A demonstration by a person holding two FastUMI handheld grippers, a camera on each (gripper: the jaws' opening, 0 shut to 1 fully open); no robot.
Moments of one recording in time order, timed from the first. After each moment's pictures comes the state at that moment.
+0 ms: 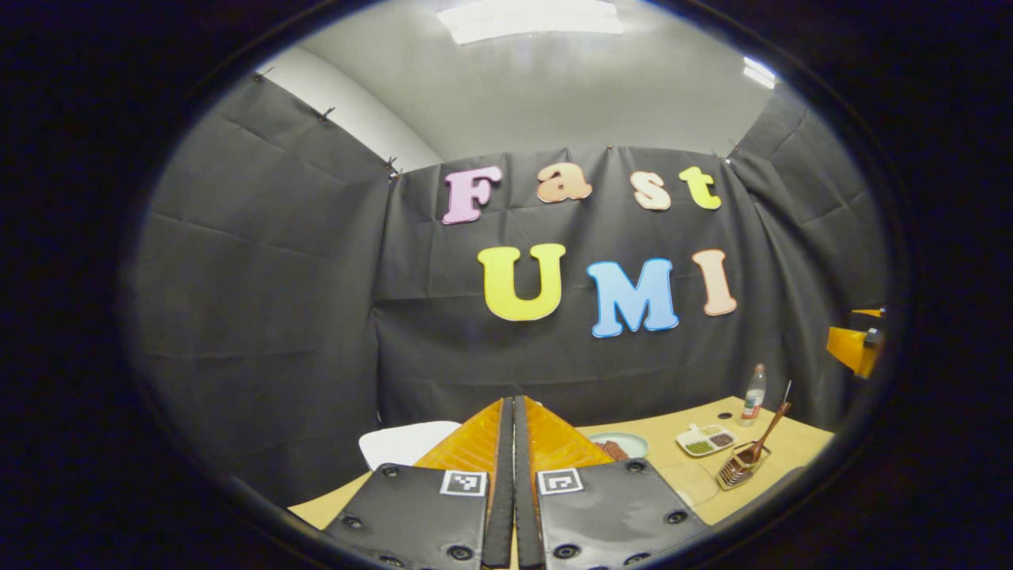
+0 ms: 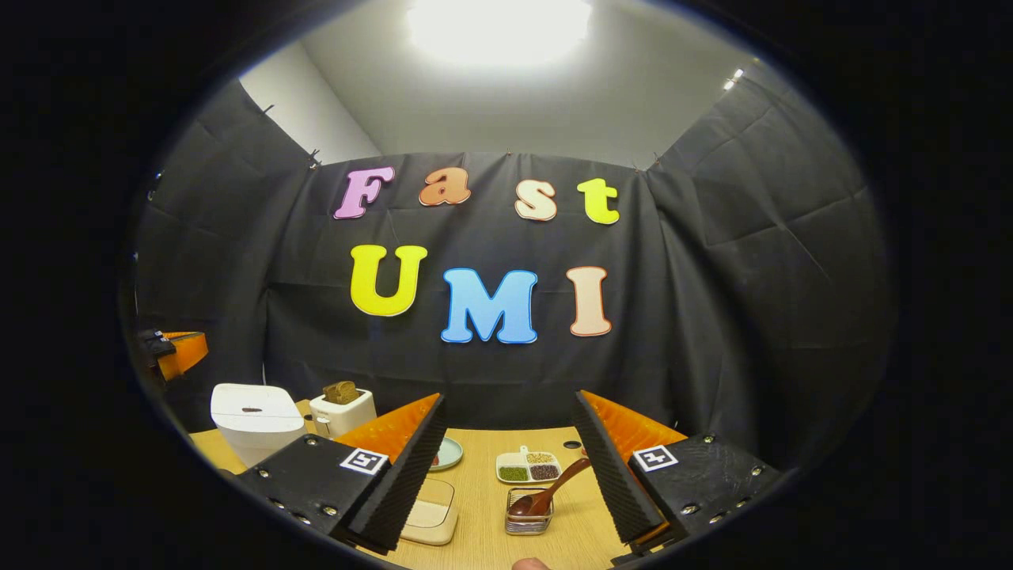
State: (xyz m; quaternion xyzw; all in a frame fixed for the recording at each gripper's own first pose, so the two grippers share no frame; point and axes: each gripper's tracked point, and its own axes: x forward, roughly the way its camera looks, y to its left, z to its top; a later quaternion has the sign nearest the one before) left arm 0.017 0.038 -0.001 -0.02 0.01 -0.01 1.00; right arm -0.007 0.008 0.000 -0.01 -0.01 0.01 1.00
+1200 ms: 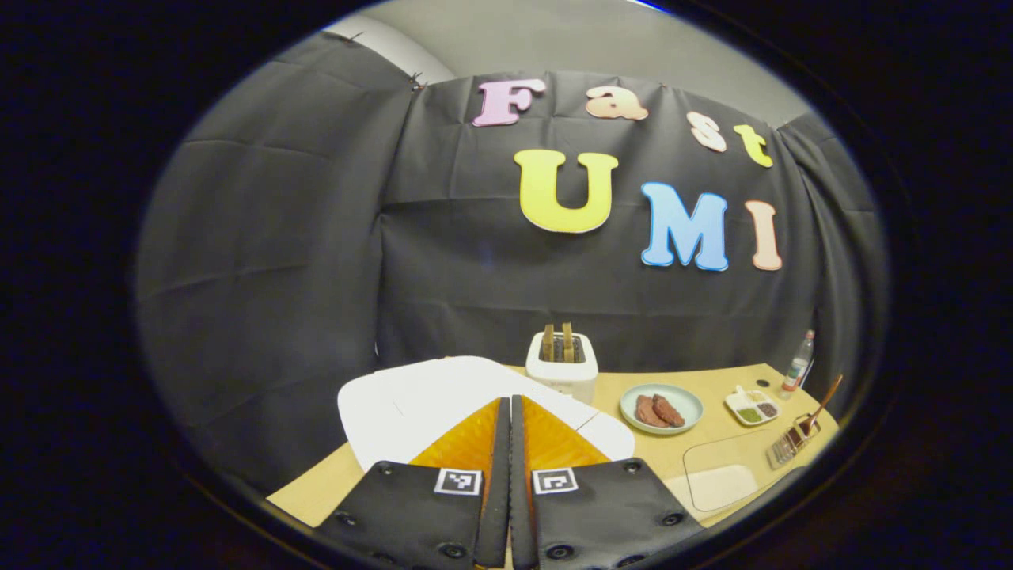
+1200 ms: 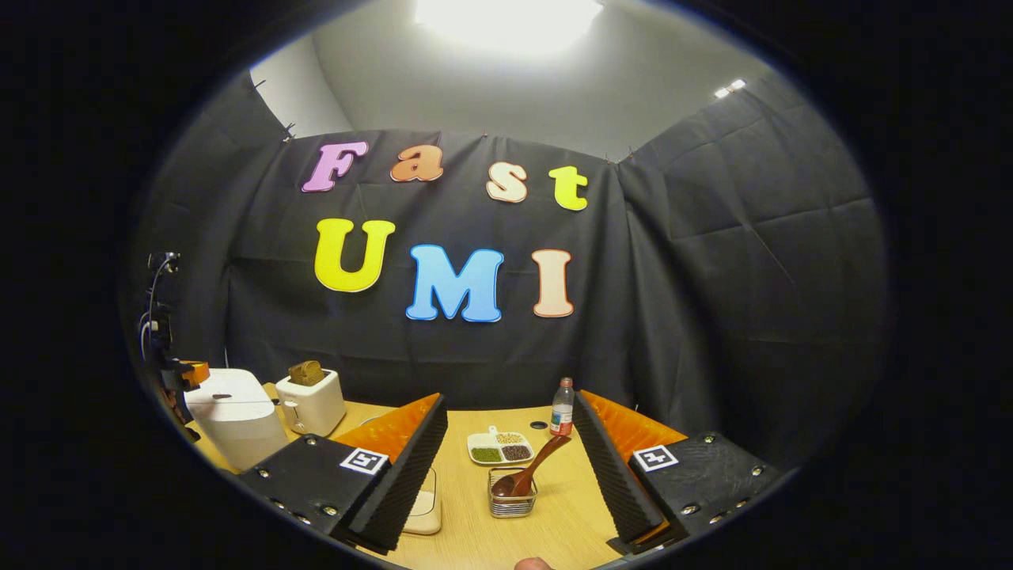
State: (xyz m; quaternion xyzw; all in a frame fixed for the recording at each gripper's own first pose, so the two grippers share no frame) left arm 0.155 0.114 -0.171 -0.07 0.16 0.00 0.98; right arm -0.023 0.012 -0.021 -0.03 0.03 -0.09 1.00
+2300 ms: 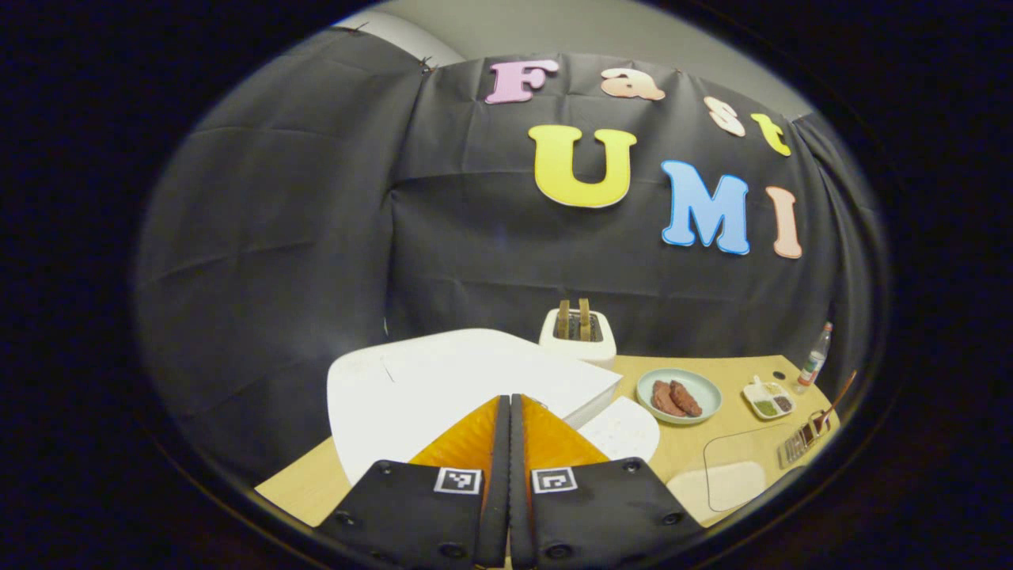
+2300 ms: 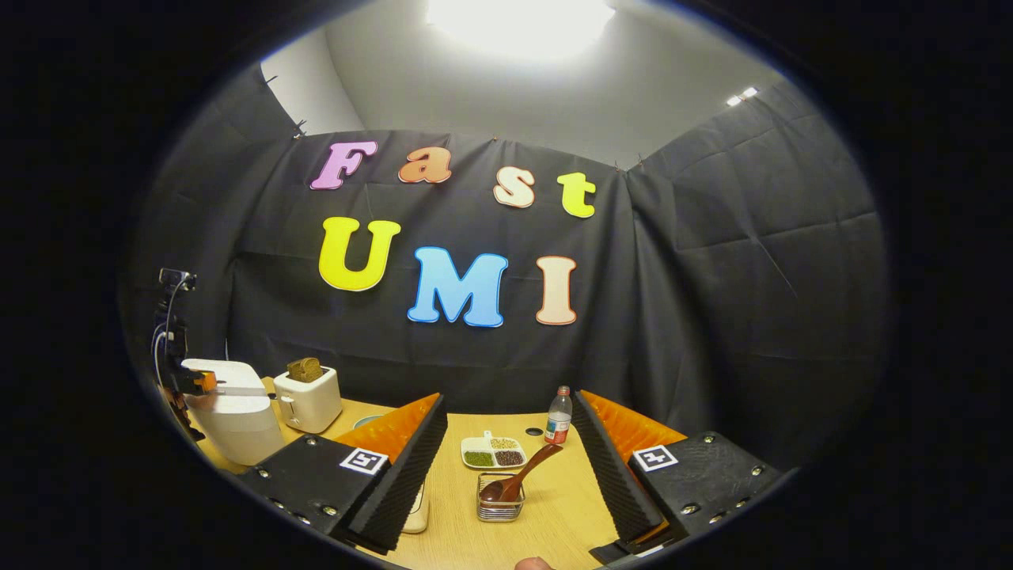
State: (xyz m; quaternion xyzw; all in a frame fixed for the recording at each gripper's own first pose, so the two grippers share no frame) left arm 0.162 0.120 -0.178 -0.07 0.17 0.04 0.98; right arm -0.015 -0.002 -0.012 -0.05 0.02 -0.06 1.00
